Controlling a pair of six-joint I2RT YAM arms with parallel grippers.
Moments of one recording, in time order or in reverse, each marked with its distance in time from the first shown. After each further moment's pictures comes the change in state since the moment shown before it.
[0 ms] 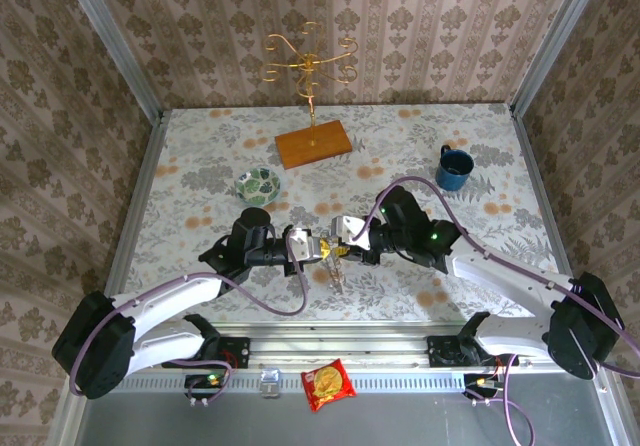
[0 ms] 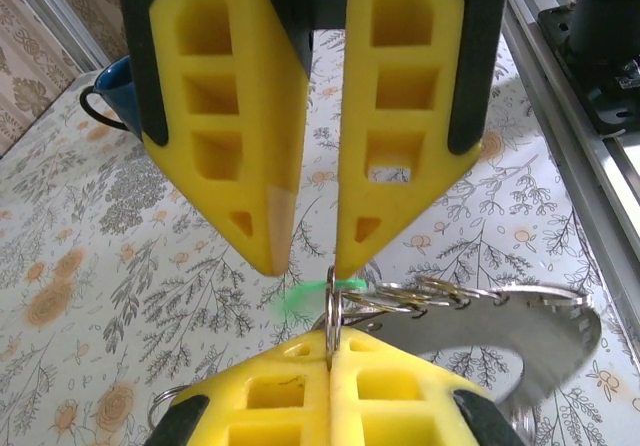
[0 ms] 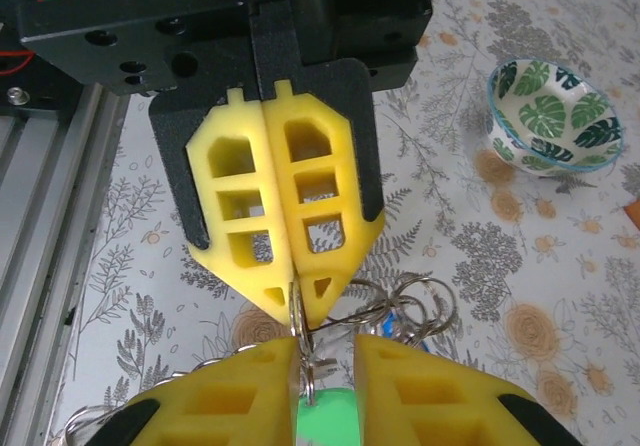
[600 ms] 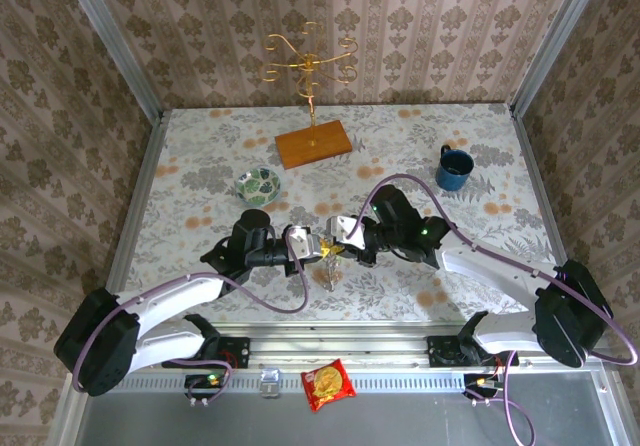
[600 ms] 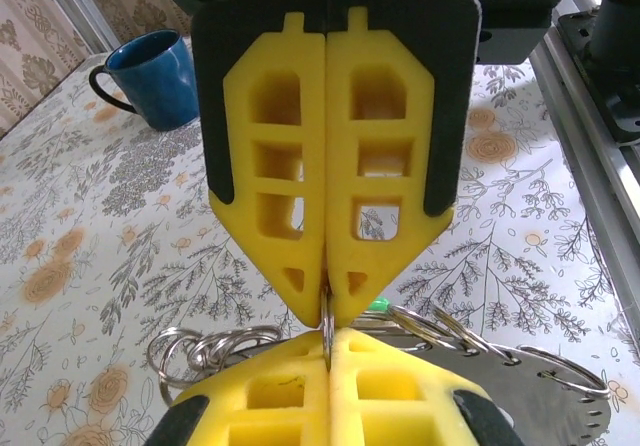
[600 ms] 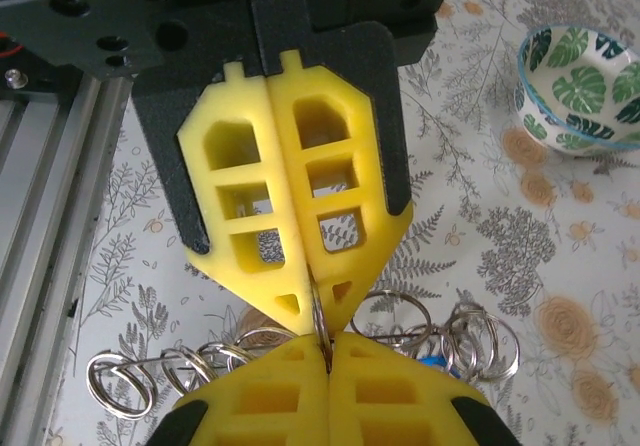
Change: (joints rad) left arm 0.002 0.017 -0.028 0.060 -0.023 -0.060; right arm 0.000 0.077 0.021 -0.001 -0.008 -0.001
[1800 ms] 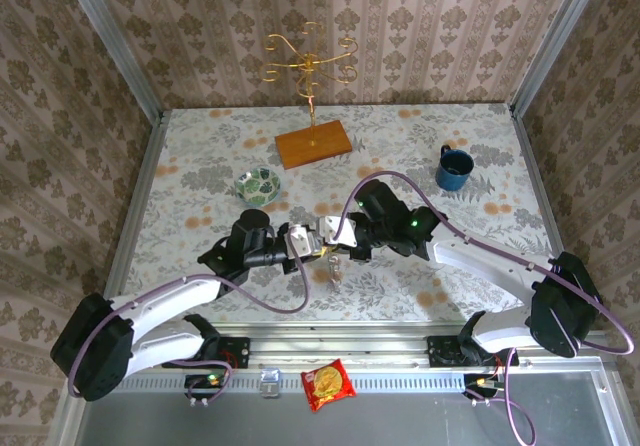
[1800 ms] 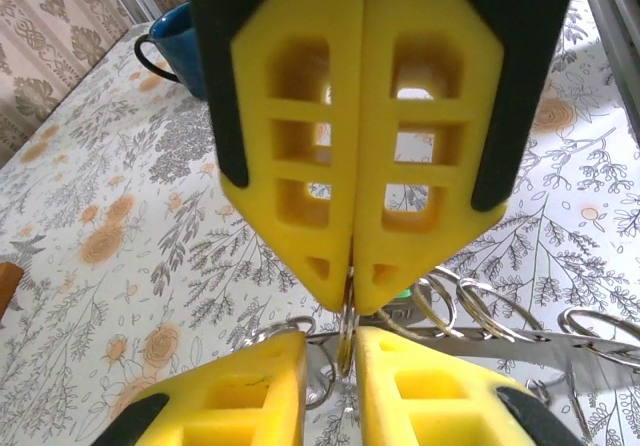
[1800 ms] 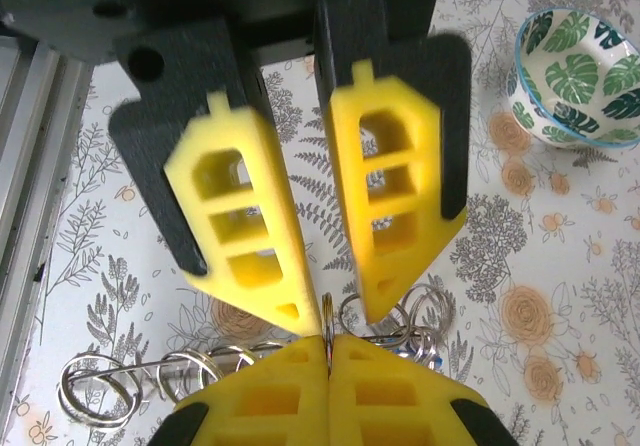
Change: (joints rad) left arm -0.006 -0.039 0.016 -0.068 -0.115 0.031; right arm 0.056 0.062 0.147 -0.173 0.135 -0.087
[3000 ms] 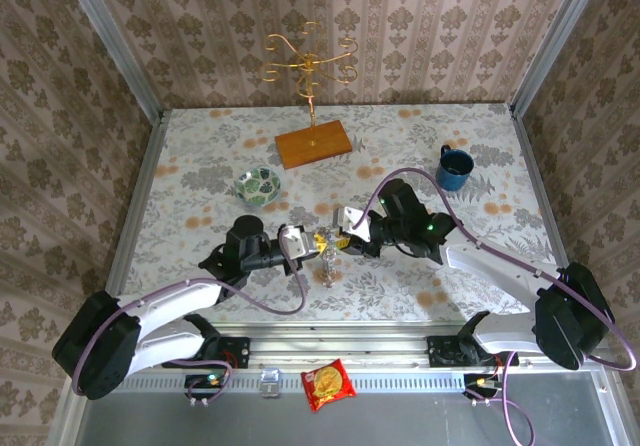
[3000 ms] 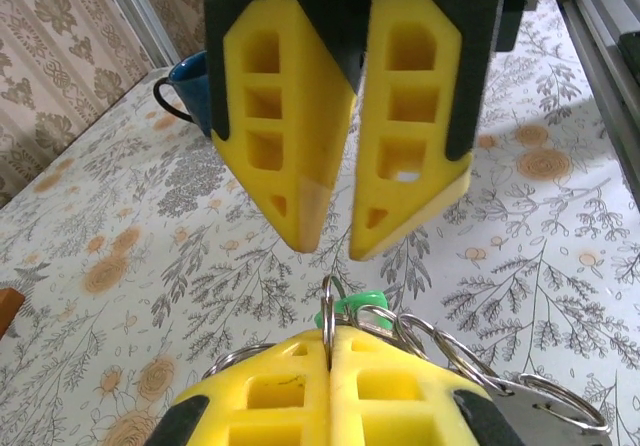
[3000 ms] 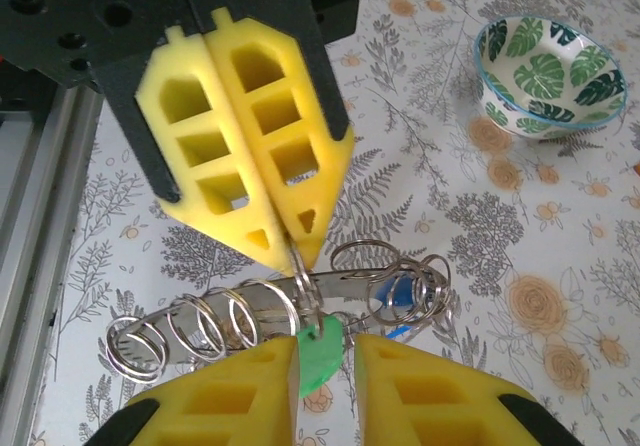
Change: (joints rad) left arm 0.022 0.016 -0.092 0.239 0.053 -0.095; right arm -0.122 -0.073 -0.148 0.181 -0.173 0.115
